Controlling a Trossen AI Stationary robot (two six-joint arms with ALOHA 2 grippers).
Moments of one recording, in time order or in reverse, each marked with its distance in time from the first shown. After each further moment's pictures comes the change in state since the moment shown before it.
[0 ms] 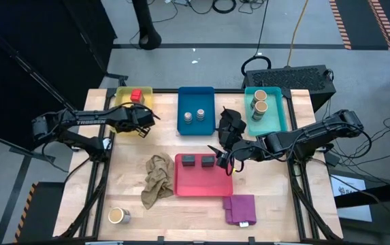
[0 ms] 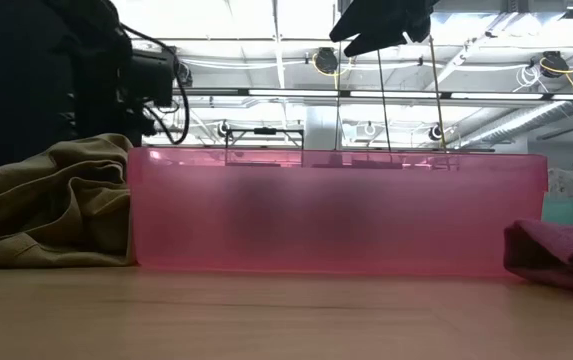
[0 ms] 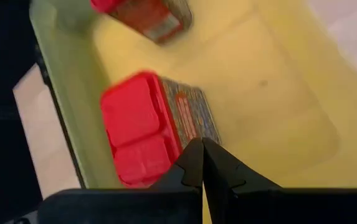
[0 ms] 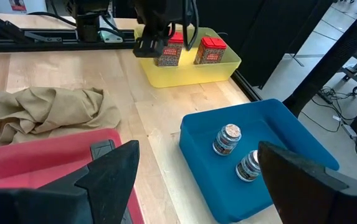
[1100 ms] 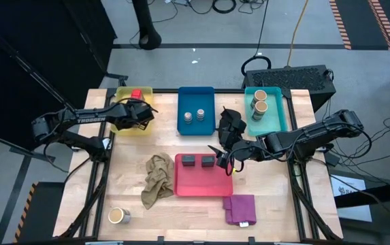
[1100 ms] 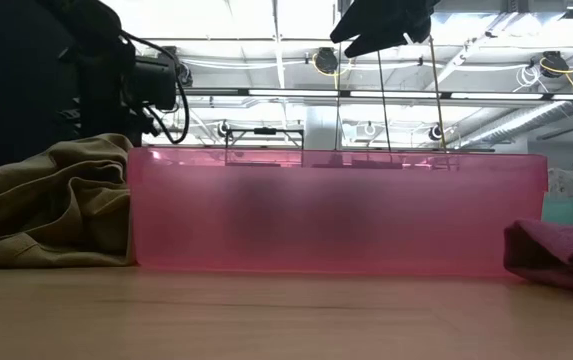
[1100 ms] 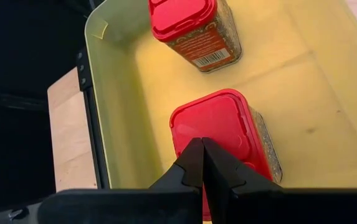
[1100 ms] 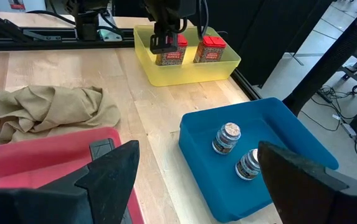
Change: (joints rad) left arm 0.086 0.008 -0.010 0.059 -0.099 -0.030; right arm 0.000 0.000 0.000 -0.007 0.001 0.004
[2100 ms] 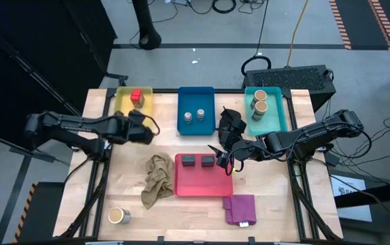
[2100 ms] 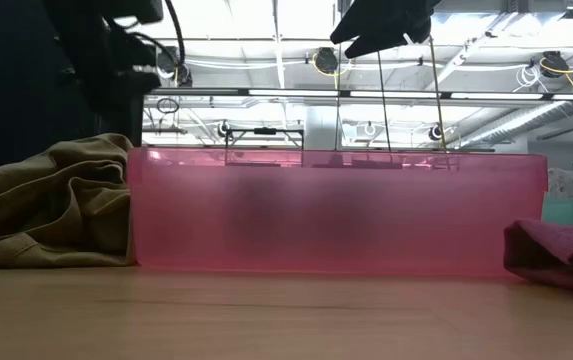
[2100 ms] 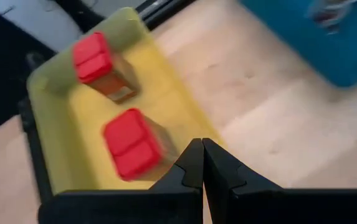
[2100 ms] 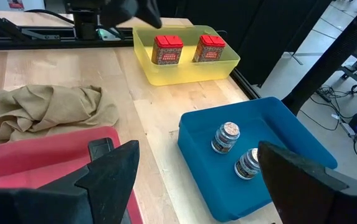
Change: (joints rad) left arm -0.460 -0.133 0.155 -0.172 -0.035 -0.241; right arm -0.002 0.000 0.000 -0.003 0.000 0.000
